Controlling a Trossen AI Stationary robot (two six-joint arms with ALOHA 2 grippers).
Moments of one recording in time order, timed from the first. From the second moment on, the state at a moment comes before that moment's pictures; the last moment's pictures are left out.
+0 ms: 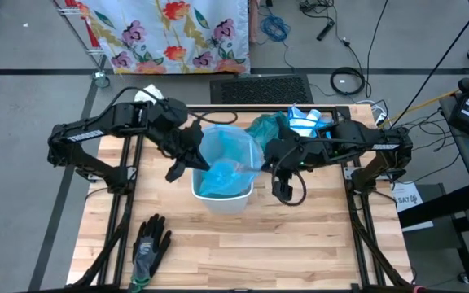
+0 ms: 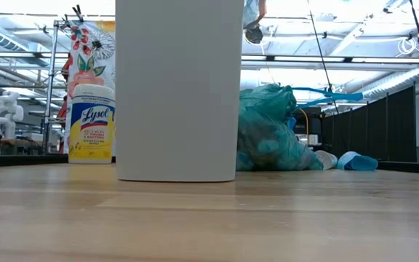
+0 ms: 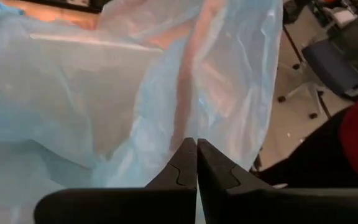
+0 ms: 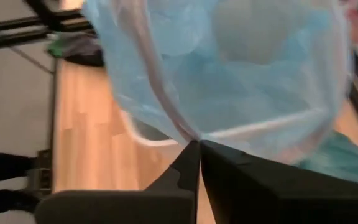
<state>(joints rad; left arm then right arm) 0.10 1.34 1.65 -1.01 0.47 -0.07 0.23 1.66 2.14 -1.33 0.22 0.36</state>
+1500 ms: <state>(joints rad) -0.91 1.27 1.42 -1.22 -0.59 -1.06 0.45 2.01 2.14 -1.21 0.31 0.72</state>
